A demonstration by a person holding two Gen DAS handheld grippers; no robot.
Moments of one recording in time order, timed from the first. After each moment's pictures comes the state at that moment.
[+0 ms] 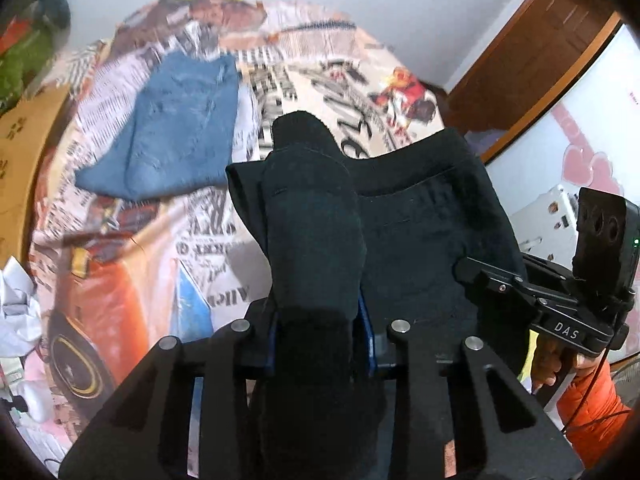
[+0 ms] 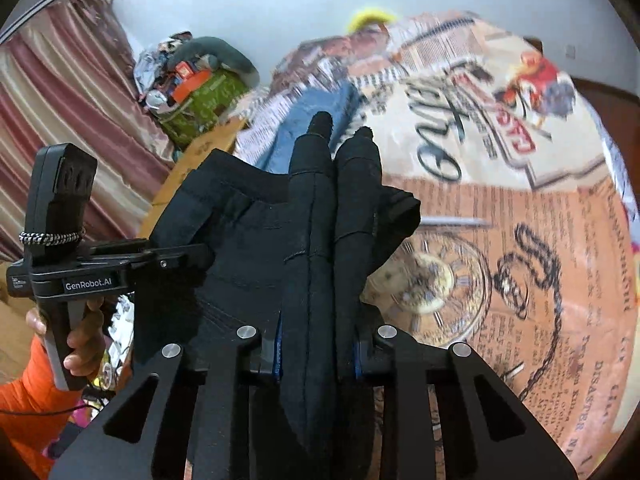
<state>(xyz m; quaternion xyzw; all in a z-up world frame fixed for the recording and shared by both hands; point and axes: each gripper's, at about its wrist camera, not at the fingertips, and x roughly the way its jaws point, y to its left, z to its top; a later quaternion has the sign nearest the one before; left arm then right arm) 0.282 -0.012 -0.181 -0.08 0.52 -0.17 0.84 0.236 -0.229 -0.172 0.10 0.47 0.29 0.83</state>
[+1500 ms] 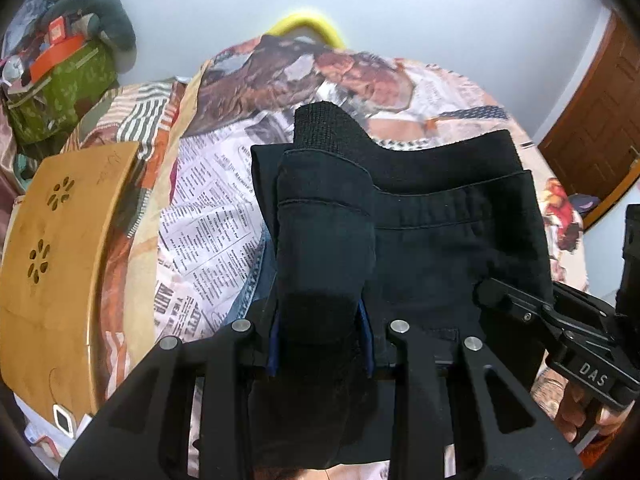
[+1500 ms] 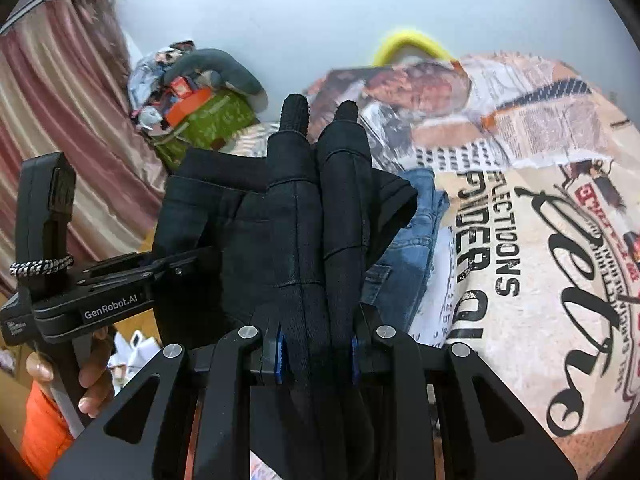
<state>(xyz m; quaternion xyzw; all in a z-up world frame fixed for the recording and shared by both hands) 0.515 0.134 -0.225 -0.06 0.48 -0.03 0.88 0.453 -0.055 -0.204 0.09 0.45 0.29 0.84</state>
